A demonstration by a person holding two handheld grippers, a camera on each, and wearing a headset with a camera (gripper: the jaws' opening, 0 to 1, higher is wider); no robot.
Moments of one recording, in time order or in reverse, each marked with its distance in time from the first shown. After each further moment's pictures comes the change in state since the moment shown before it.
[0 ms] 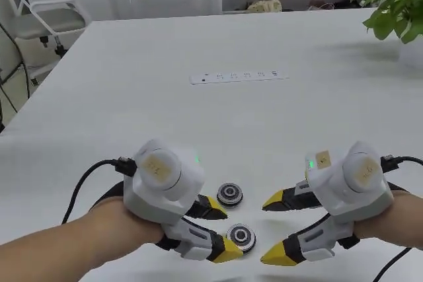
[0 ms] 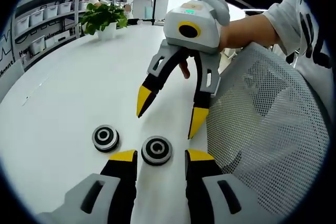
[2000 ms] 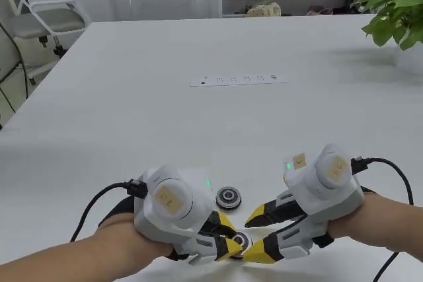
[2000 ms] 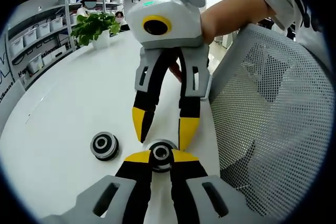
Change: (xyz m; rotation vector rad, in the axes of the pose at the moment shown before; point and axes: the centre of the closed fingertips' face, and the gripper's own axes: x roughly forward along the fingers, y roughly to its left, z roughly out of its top) left arm 0.016 0.002 -0.004 0.139 -0.014 0.051; right arm 0.025 0.003 0.008 0.080 -0.006 0.078
